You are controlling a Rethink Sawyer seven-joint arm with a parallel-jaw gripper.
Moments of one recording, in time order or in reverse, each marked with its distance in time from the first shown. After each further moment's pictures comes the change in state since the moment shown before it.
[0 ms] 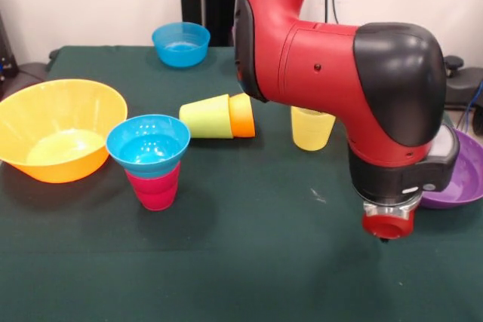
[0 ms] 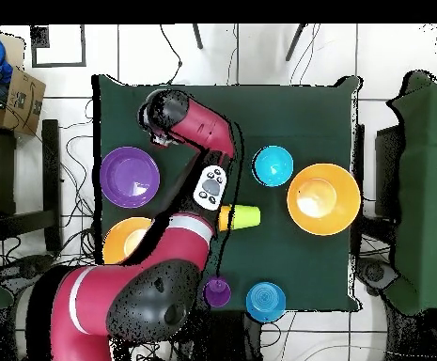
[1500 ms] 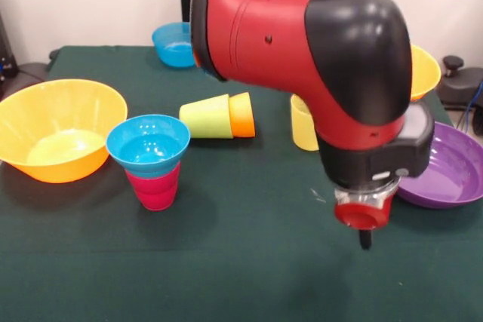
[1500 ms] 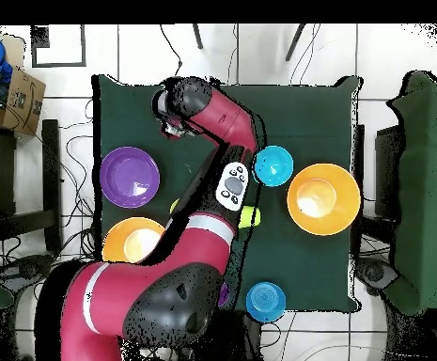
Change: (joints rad) arm -0.057 -0.068 0.009 0.020 0.000 0.062 0.000
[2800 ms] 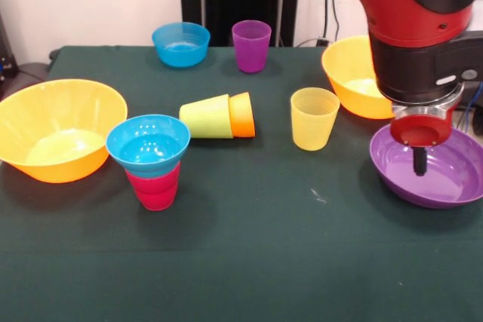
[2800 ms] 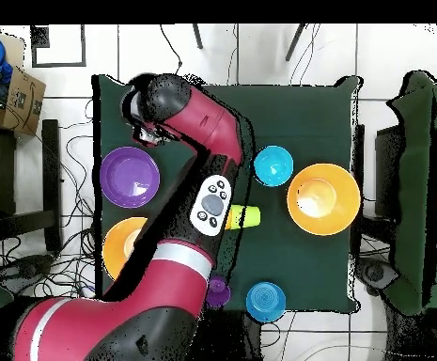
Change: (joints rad) arm 0.082 -0.188 0.000 0.176 -0.007 0.076 0.000
